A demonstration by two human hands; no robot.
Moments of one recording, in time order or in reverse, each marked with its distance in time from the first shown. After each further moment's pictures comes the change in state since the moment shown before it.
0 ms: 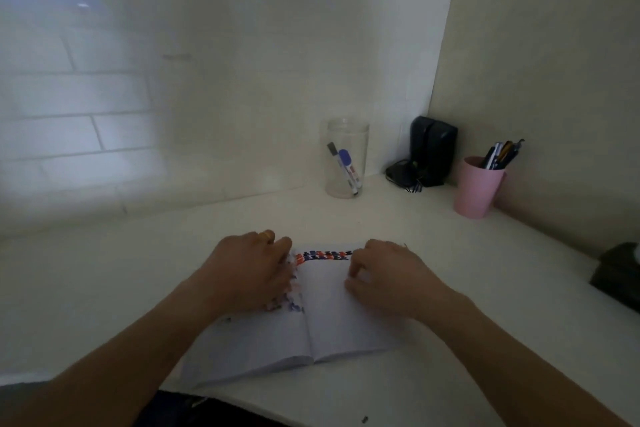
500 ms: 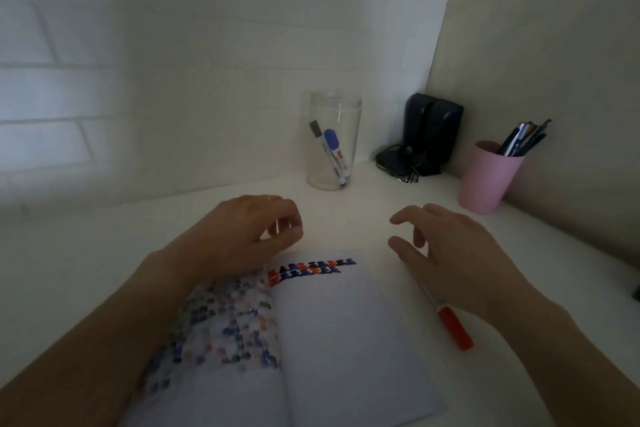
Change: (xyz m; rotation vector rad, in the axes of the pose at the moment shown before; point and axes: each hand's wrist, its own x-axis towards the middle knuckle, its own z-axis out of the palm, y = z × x) left_hand 0.089 -0.030 0.030 -0.410 -0.014 0.099; right_hand 0.024 0.067 -0.013 -0.046 0.238 0.111
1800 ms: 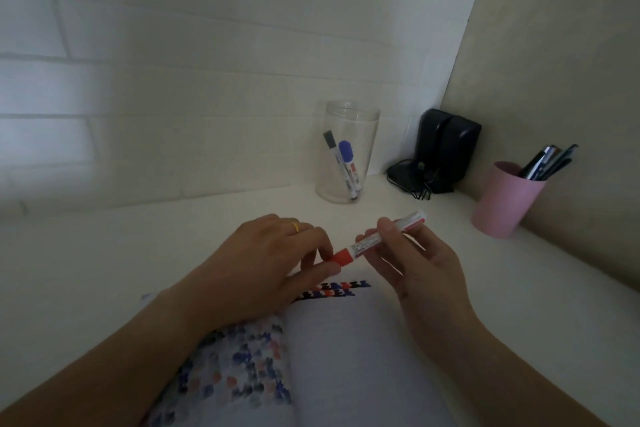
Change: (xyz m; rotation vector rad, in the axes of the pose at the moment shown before) left_hand -0.009 0.027 0.009 0.022 0.186 0.122; right_hand 0.018 -0.060 0.031 1.647 0.202 0.468
